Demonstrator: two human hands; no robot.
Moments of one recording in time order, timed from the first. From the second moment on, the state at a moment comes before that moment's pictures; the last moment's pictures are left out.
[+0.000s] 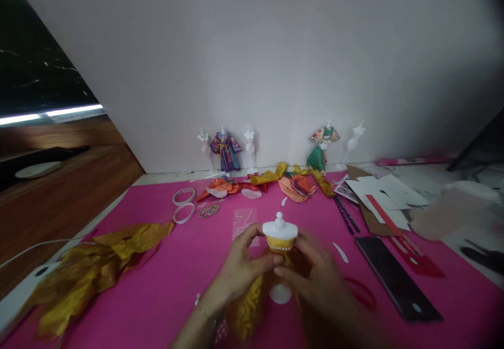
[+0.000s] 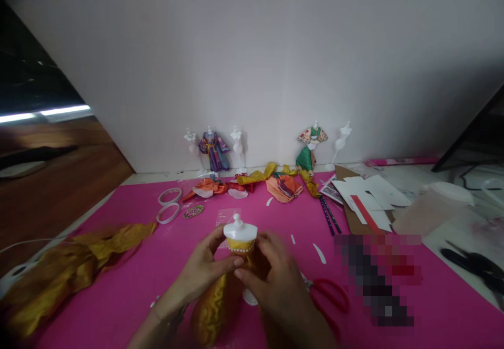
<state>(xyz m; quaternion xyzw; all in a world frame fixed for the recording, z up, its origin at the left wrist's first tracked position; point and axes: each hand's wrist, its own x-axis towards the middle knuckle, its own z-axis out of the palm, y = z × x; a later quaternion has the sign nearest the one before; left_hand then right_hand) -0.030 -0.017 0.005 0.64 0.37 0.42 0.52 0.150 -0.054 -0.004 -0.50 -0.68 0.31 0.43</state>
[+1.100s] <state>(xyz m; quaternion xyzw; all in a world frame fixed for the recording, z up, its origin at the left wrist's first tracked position) -0.017 -0.032 -0.012 0.40 0.22 0.35 0.81 0.144 -0.060 0.007 -0.37 -0.51 0.53 0.57</state>
